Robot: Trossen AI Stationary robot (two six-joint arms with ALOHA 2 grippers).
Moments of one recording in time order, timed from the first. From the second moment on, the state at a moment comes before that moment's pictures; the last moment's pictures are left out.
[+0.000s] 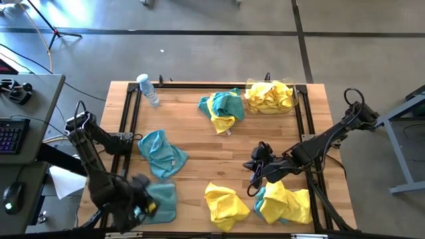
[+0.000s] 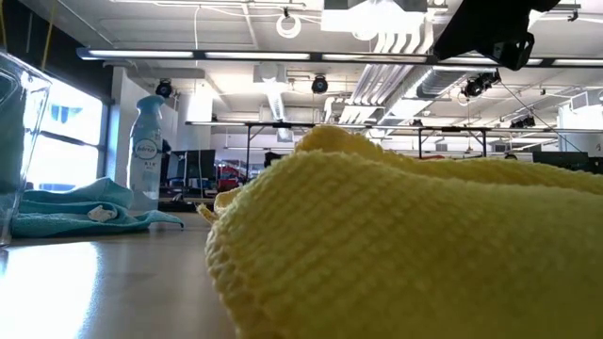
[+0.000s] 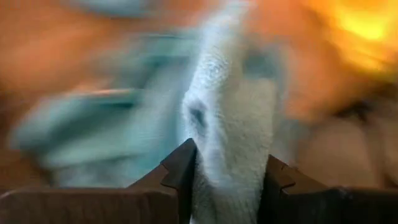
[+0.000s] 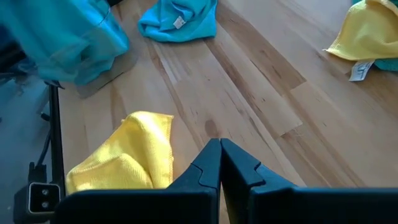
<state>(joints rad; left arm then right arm) -1.02 1.58 1.40 -1.24 -0.24 -2.15 0.54 1.34 0.95 -0.44 0.50 0.90</state>
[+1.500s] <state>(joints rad) -1.01 1.58 1.40 -1.21 -0.14 -2.08 0.53 1.34 0.95 -0.45 0.50 0.87</state>
